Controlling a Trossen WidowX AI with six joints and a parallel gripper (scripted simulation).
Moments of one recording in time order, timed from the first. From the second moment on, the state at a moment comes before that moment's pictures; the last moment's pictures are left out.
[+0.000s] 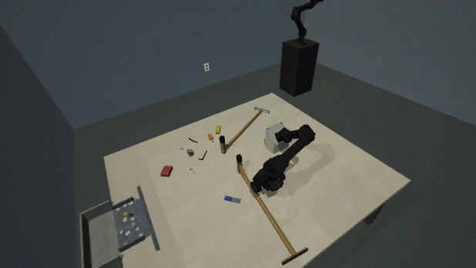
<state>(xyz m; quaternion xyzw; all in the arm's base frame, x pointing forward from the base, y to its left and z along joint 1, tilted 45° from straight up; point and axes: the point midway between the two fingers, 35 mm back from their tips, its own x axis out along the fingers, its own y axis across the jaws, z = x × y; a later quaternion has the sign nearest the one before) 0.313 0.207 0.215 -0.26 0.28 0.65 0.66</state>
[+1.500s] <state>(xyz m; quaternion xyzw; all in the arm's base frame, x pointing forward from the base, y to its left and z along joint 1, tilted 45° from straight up) 0.317 0.257 0.171 -0.25 0.29 0.64 0.66</state>
